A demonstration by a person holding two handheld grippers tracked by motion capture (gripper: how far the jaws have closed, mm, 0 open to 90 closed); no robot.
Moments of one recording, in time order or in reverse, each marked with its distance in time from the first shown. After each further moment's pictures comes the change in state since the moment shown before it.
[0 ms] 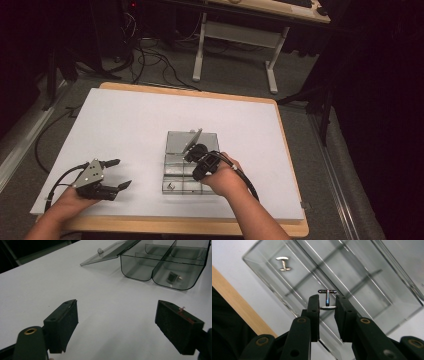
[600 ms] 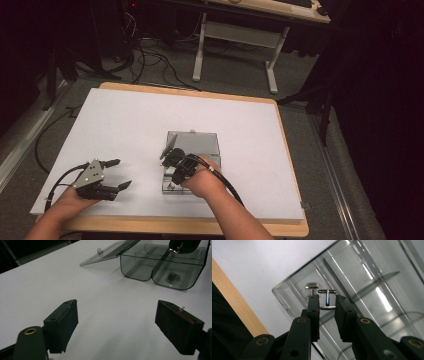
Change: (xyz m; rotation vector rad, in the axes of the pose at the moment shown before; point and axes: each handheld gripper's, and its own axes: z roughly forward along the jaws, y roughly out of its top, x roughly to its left) left arm 0.000 0.000 0.000 0.000 -0.002 -0.001; right arm 0.035 0.037 0.031 -0.018 0.042 -0.112
